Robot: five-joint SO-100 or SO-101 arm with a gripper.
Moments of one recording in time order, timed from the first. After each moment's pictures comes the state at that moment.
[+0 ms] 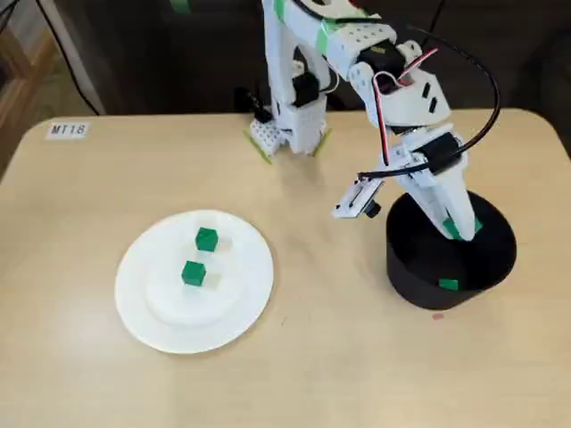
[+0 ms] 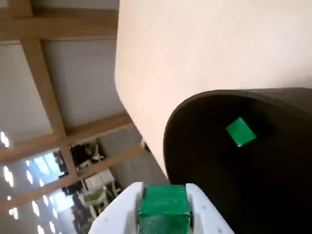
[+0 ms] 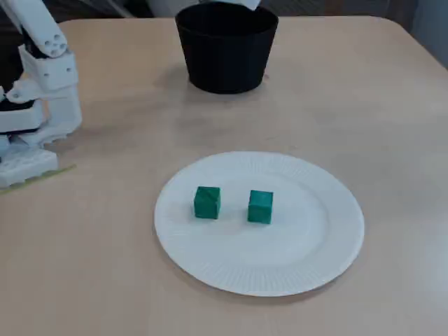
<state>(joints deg) -34.1 110.7 115.9 29.5 -0.1</state>
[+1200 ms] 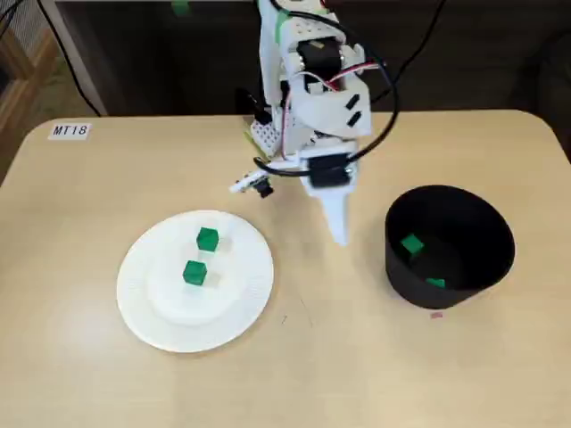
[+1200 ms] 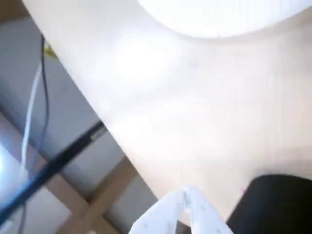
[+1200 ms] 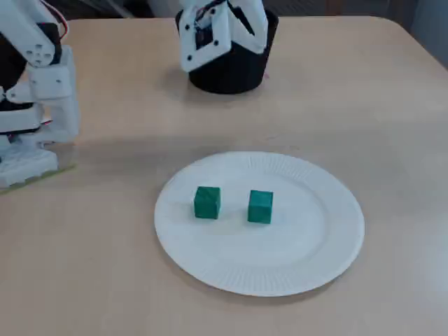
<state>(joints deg) -3.3 119.4 116.2 51.2 26.0</state>
